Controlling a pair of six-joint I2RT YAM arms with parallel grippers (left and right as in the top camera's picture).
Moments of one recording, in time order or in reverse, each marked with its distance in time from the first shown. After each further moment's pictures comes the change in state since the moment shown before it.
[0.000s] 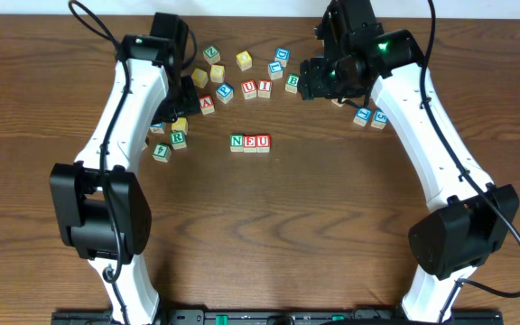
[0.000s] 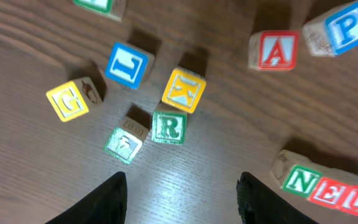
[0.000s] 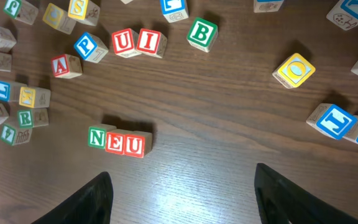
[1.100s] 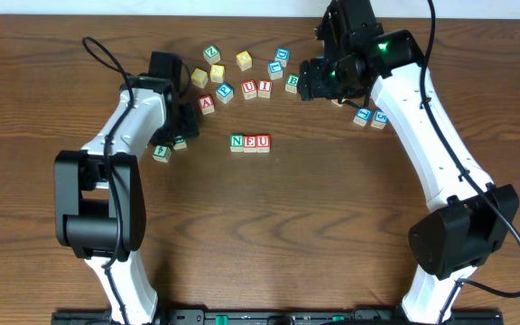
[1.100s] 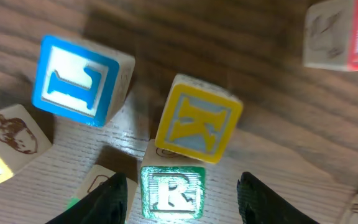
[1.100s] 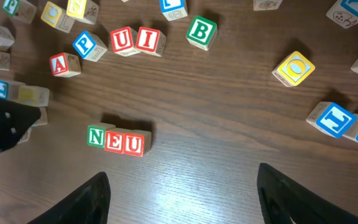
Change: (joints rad) left arm 0.054 0.006 -0.339 0.382 0.072 0.110; right arm 0.000 0.000 0.000 -0.006 0.001 0.000
